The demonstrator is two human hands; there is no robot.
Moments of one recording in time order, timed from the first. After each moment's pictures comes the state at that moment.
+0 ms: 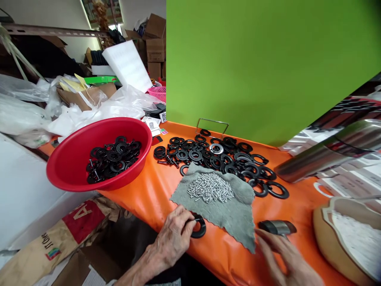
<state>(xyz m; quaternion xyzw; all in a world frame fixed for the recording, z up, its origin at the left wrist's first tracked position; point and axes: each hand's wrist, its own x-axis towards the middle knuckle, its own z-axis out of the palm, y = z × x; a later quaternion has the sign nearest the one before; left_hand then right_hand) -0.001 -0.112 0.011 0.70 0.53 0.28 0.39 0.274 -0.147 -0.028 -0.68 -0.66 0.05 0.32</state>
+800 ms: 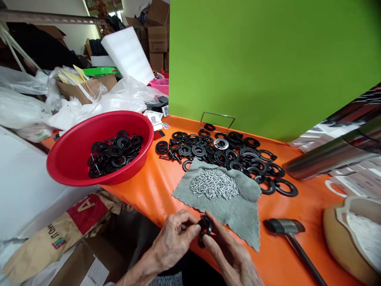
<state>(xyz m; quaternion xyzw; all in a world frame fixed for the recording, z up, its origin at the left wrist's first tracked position) -0.006 -0.120 0.026 0.49 0.46 0.35 0.65 0.159 -0.150 0.011 -0.58 -0.57 0.42 0.39</state>
